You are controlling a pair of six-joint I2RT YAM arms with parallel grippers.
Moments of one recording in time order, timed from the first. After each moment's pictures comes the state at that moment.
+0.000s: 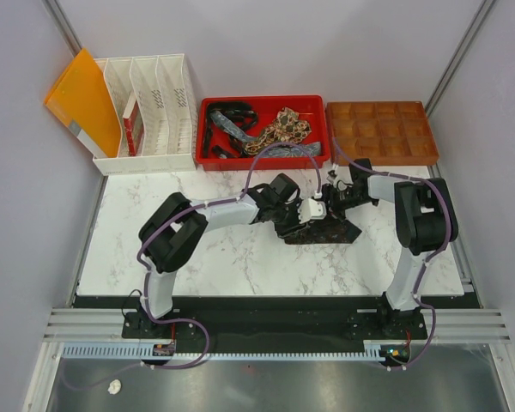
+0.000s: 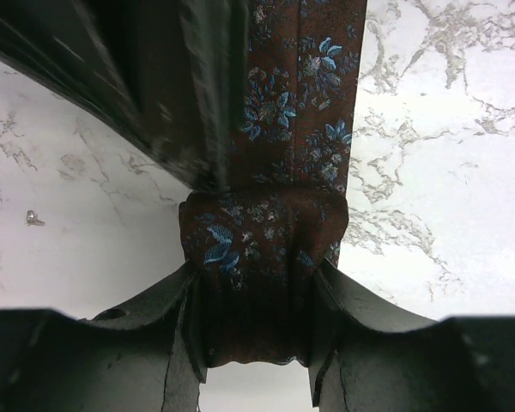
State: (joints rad) left arm -0.84 1.99 1.31 -0.27 0.38 0.55; right arm 0.13 1.95 1.09 -0.48 -0.87 0.33
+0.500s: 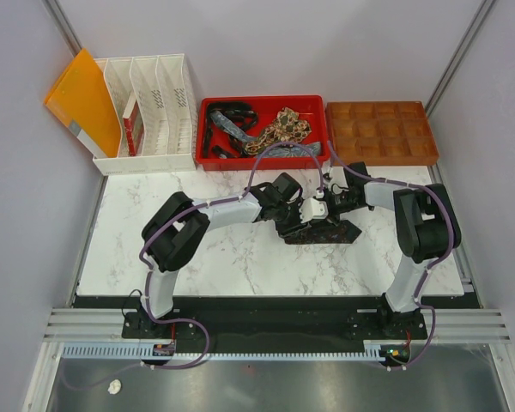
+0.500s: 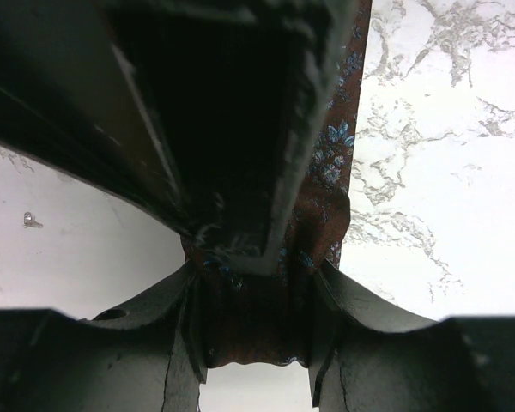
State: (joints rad) left arm -0.85 2.01 1.35 -0.32 0.37 0.55; right arm 0.16 1.86 1.00 -0.39 -0.92 0.40
